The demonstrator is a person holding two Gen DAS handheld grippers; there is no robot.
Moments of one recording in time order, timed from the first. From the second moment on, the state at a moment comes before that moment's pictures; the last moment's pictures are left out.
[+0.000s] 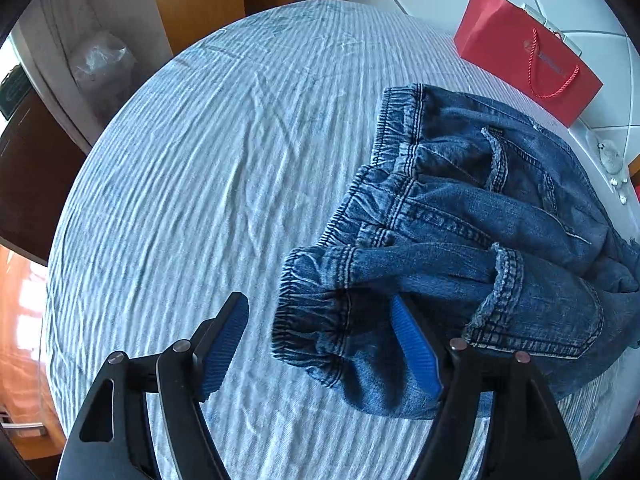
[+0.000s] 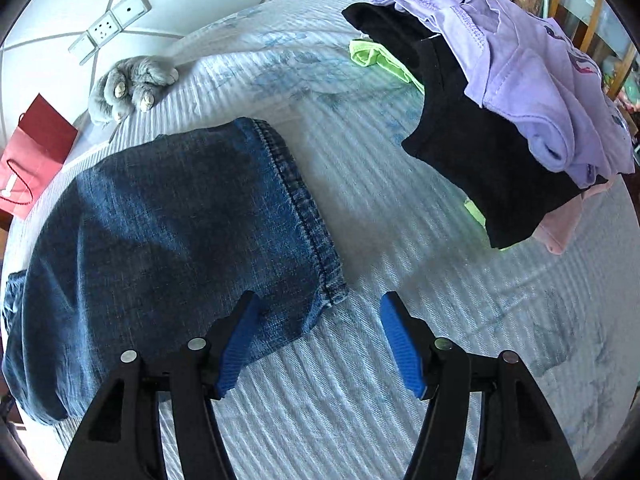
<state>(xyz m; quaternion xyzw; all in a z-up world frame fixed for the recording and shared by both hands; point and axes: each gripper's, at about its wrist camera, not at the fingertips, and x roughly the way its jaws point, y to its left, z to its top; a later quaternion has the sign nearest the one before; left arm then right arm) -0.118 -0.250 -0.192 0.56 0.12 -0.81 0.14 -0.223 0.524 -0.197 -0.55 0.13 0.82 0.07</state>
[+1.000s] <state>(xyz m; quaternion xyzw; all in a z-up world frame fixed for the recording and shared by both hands) -0.053 -0.231 -0.119 0.51 0.08 -0.85 0.12 -0.027 0.567 -0.077 -0.48 0.12 0.86 0.14</state>
